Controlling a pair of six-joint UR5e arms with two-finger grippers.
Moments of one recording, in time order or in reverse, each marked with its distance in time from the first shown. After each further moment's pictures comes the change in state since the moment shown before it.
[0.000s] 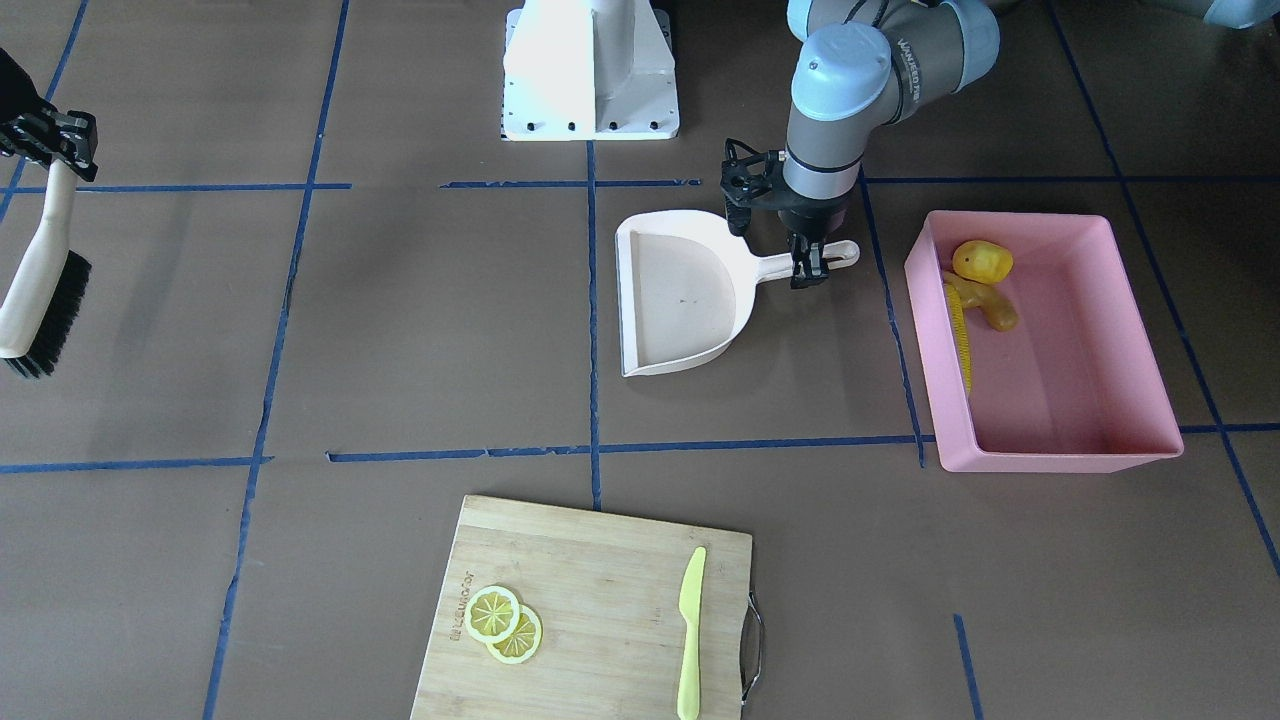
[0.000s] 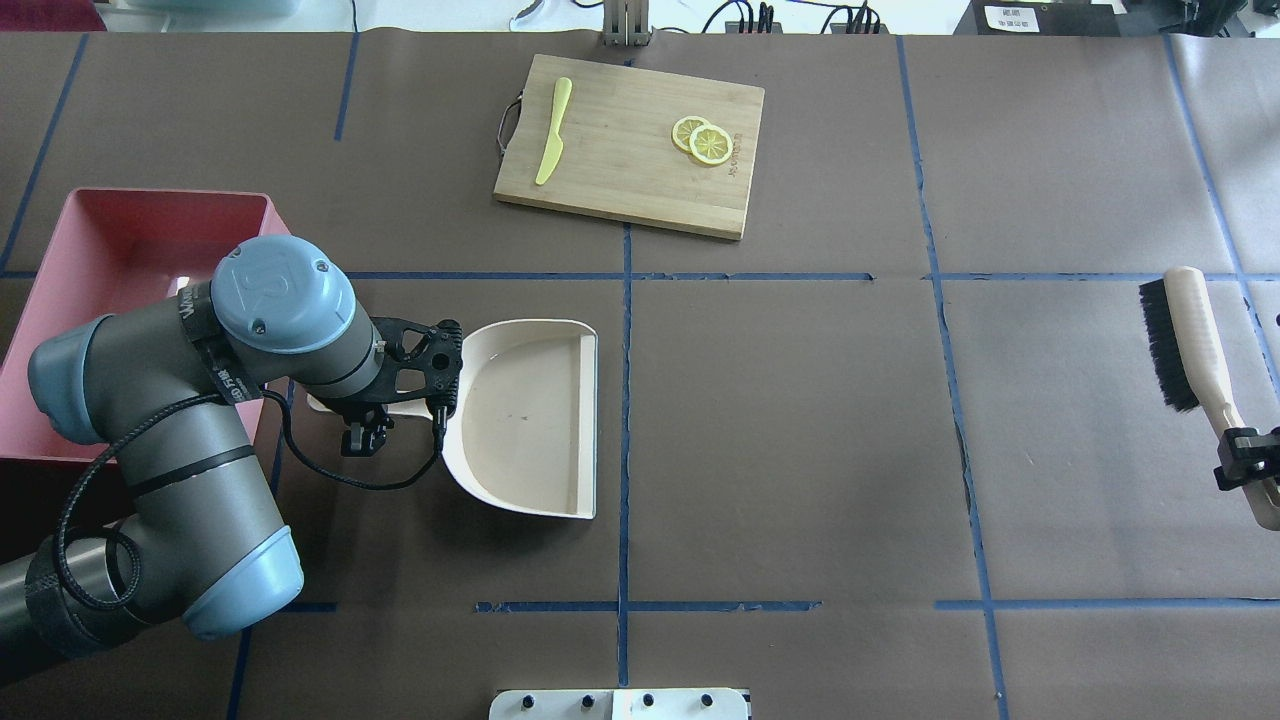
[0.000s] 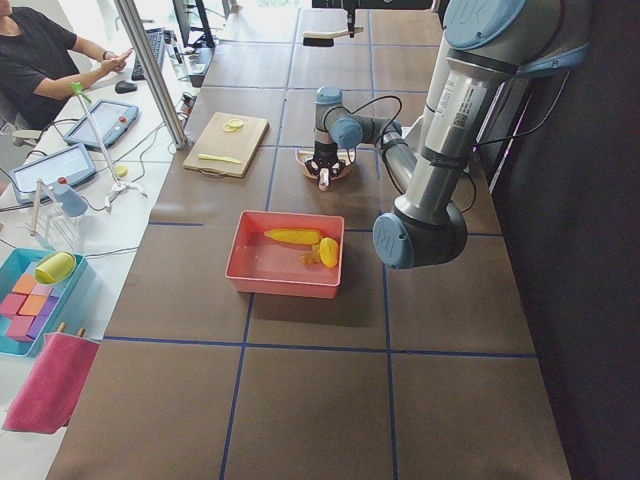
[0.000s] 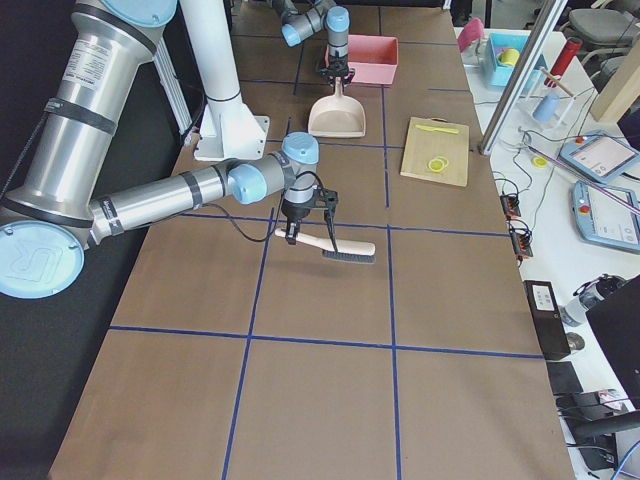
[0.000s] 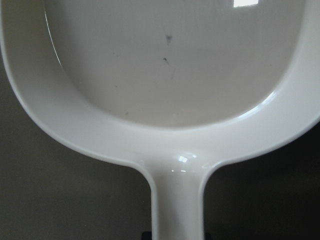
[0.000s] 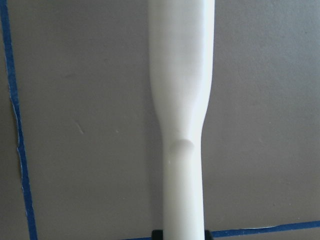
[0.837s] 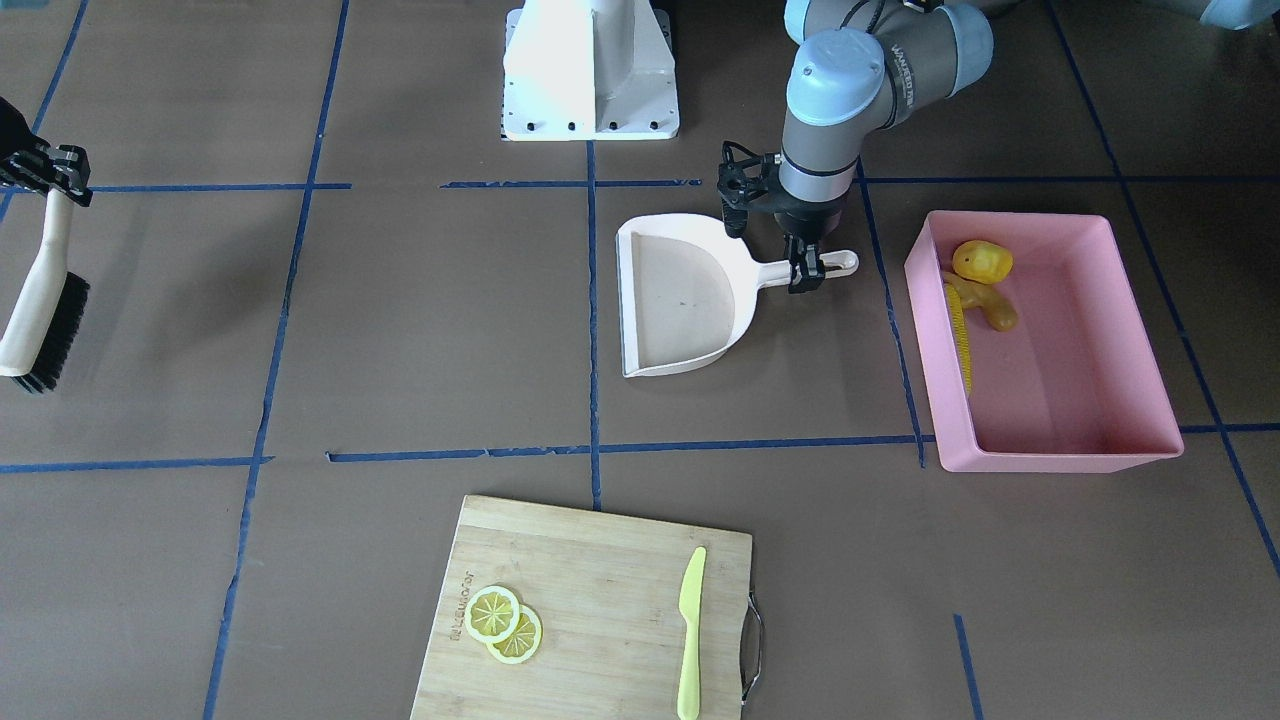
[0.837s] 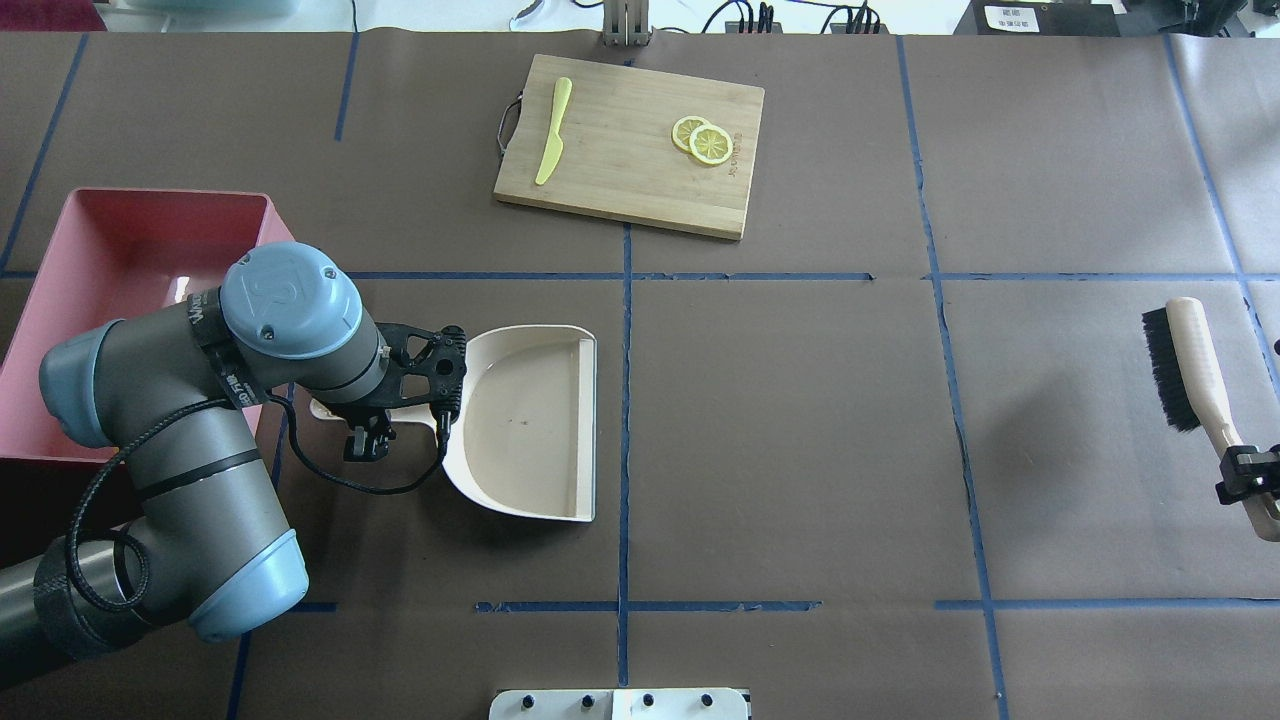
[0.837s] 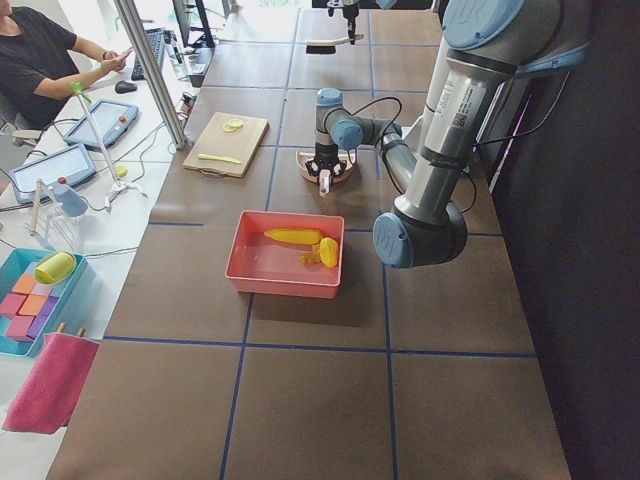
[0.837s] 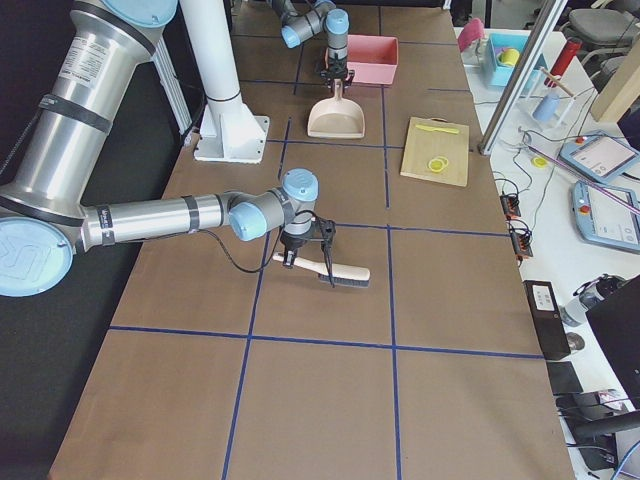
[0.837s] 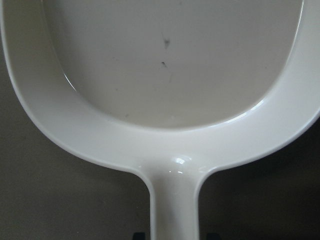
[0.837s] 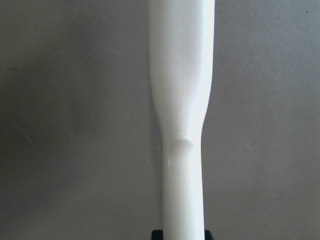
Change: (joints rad) left arm 0.007 -0.002 0.011 -0.009 -0.001 0.000; right arm -0.004 -0.017 -0.158 0.170 0.020 0.004
